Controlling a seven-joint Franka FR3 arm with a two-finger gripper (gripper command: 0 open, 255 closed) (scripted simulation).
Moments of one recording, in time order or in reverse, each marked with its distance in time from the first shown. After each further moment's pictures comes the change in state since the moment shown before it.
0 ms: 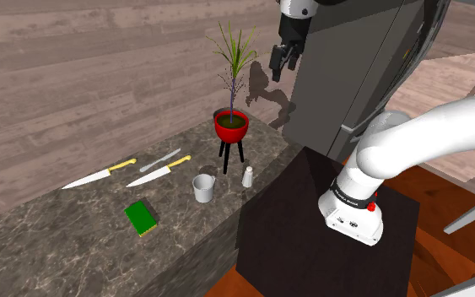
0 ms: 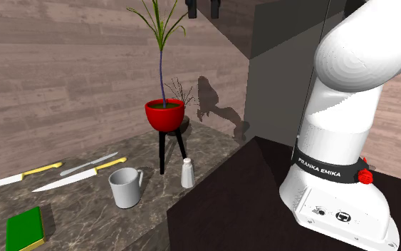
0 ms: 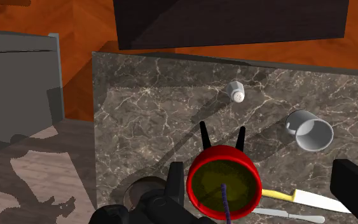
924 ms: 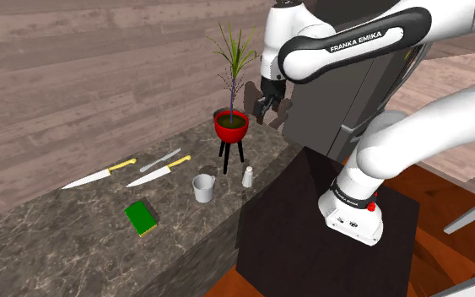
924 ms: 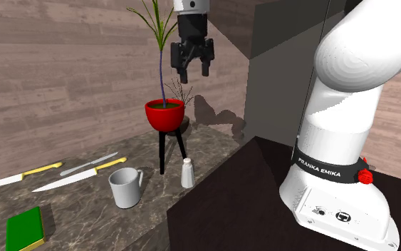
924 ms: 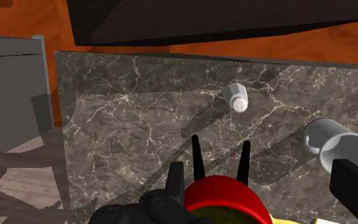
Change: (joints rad) arm 0.002 0.121 0.054 -0.317 0.010 0.428 0.097
